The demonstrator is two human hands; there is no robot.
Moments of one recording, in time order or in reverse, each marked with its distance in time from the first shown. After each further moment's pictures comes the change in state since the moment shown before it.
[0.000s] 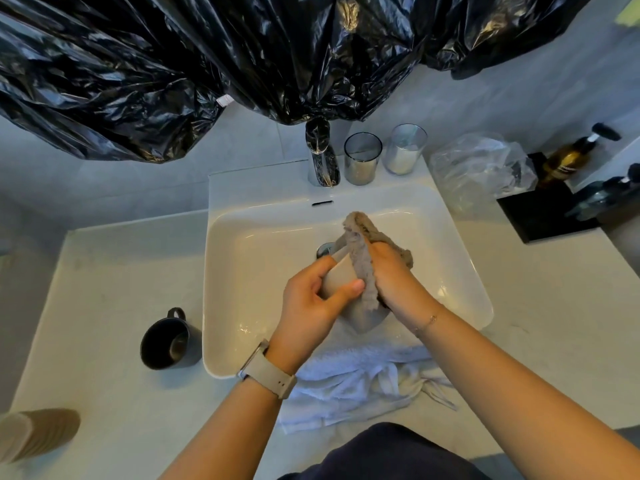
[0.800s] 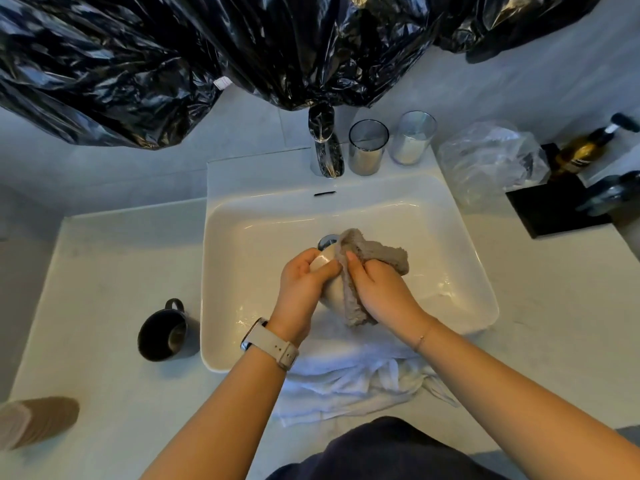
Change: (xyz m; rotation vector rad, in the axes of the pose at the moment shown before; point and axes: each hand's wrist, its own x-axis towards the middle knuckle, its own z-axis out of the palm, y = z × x) left_hand 0.024 -0.029 0.000 -0.240 0.176 -0.410; right_hand 0.016 0.043 0.006 -0.470 -0.003 -0.079
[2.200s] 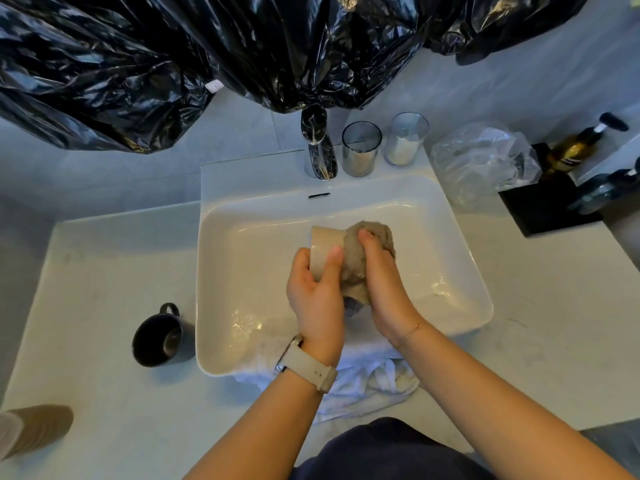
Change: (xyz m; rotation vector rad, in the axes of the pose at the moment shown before) left_hand -0.018 -0.001 0.039 -0.147 0.353 0.177; right_hand 0.010 -0.003 0.011 0.906 0.153 0.193
